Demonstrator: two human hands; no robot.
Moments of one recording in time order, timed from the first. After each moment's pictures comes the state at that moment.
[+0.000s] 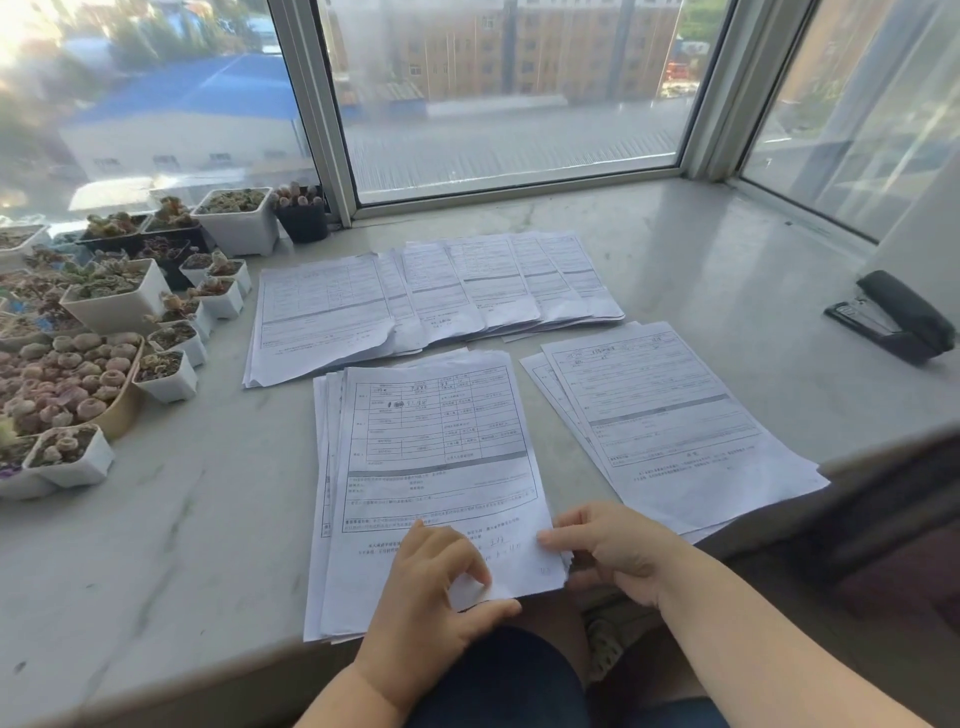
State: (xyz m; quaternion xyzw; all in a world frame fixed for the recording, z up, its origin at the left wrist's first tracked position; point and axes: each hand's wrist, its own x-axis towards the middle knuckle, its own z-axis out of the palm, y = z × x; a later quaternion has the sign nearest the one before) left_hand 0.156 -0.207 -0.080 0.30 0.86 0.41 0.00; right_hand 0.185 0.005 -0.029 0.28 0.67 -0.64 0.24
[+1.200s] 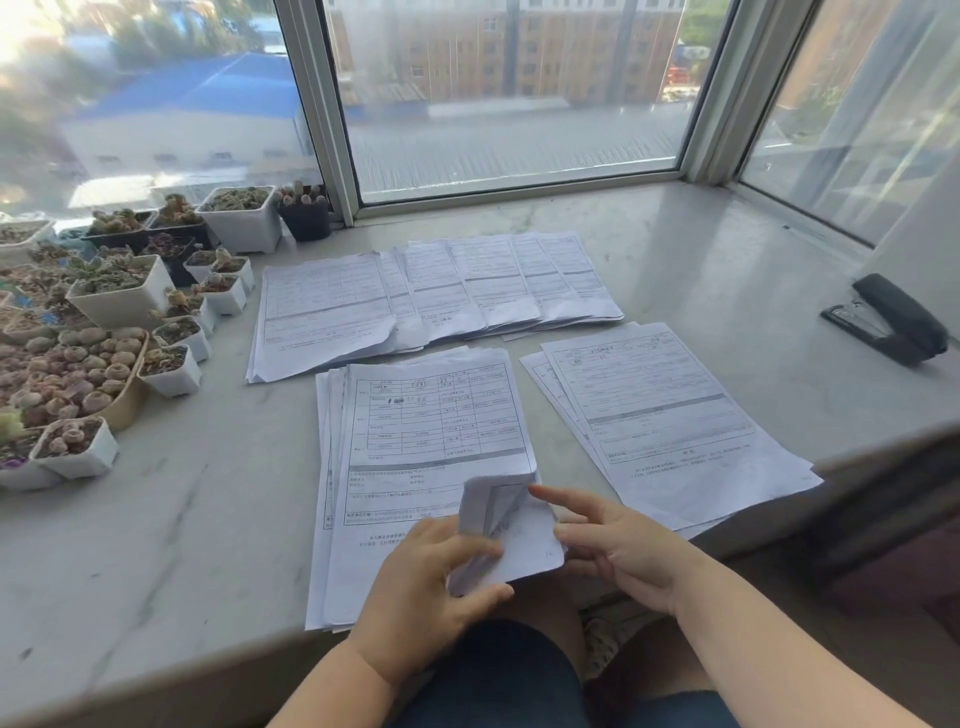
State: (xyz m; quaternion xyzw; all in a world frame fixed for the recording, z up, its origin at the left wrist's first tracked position) left_hand 0.157 -0.210 -0.056 0.32 0.87 0.37 0.06; right_hand 0.203 0.015 -0.031 0.18 0.62 -0.73 0.20
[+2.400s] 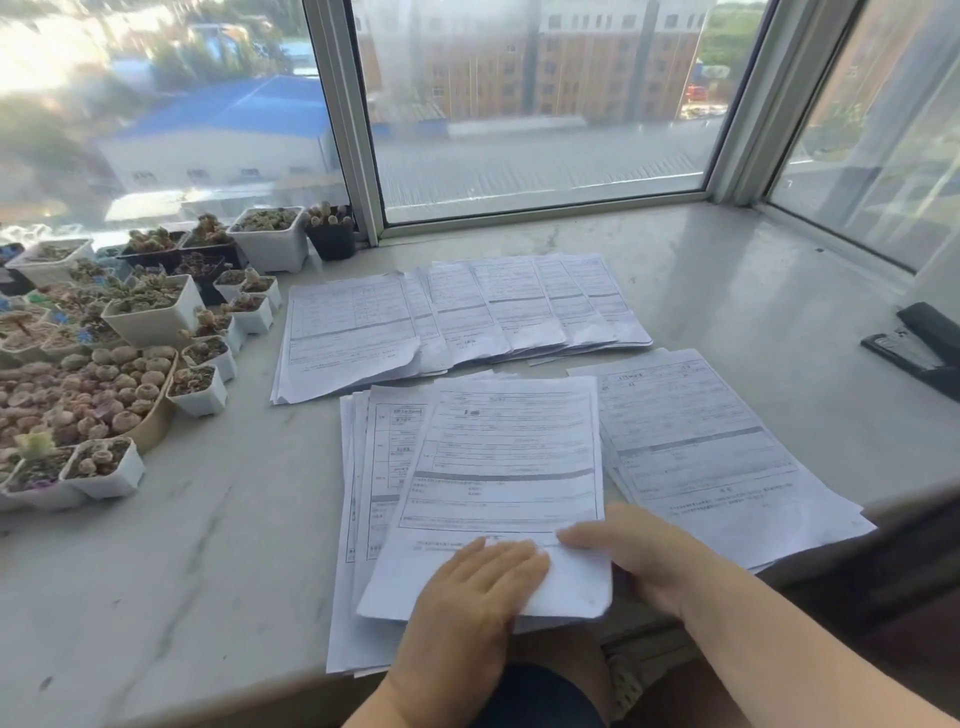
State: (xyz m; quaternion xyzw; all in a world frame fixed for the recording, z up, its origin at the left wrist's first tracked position) left_hand 0.157 -0.198 -0.051 0.44 0.84 0.29 -0.11; right_hand 0.167 -0.003 0.001 0.26 0.68 -0.64 0.23
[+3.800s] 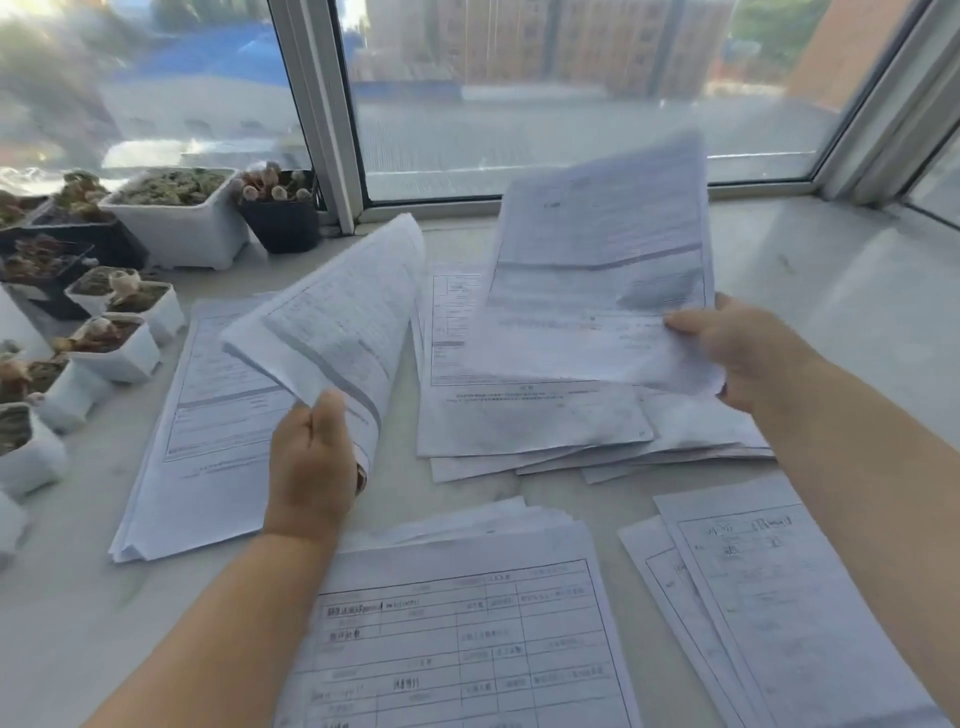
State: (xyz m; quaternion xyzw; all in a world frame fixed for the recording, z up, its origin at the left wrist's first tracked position) left_hand -0.175 -0.169 -0.074 -0.06 0.79 0.60 -0.10; right_hand -0.164 0.147 -0.001 0.31 0.69 -0.65 -0.08
